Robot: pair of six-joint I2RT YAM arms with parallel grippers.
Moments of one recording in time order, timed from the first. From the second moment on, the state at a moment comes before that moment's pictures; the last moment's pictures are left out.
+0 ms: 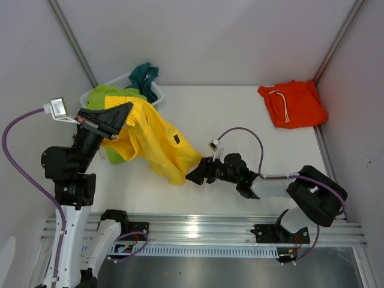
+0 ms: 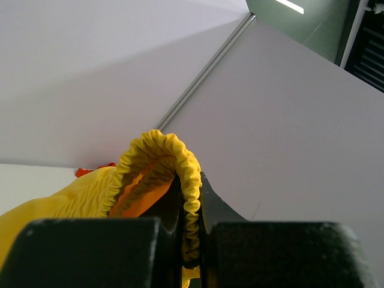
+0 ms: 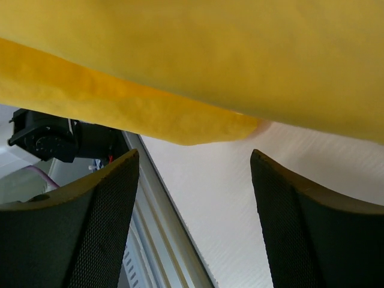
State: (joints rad) left arm -0.07 0.65 0.99 0.16 0.45 -1.04; right arm 0.85 1.48 0.50 0.72 -0.30 0.73
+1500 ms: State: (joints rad) left arm -0.07 0.60 0.98 0.02 0.39 -1.05; right arm 0.87 1.98 0.58 1.31 -0.13 0.92
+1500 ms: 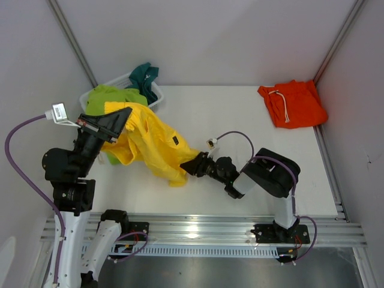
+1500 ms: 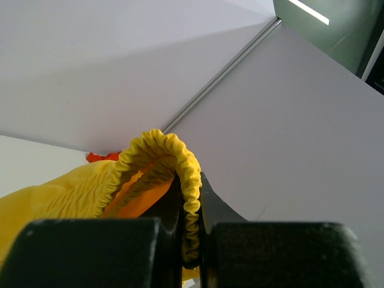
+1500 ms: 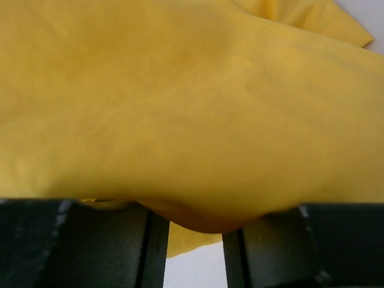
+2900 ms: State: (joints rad) left arm 0.09 0.38 0.58 -0.43 0.42 -0.62; right arm 0.39 0.83 0.50 -0.35 -0.32 0.48
